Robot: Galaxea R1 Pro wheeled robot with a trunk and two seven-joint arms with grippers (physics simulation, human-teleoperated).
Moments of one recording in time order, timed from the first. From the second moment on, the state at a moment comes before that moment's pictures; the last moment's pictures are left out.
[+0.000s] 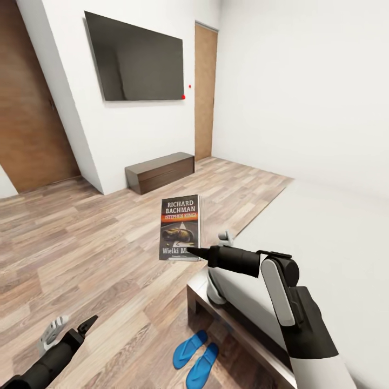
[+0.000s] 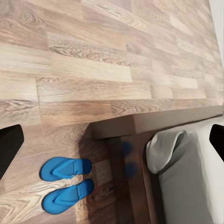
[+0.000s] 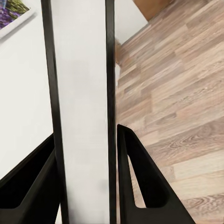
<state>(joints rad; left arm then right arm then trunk) 0.12 0.23 0.19 -1.55 1.16 0.42 0.09 -0.54 0.09 0.09 -1.56 -0.44 1.04 0.63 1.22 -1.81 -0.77</state>
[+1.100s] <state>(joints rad) 0.12 0.23 0.19 -1.54 1.15 0.42 0.09 -0.55 0.04 0.09 -1.57 -0.45 1.04 0.63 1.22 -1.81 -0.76</state>
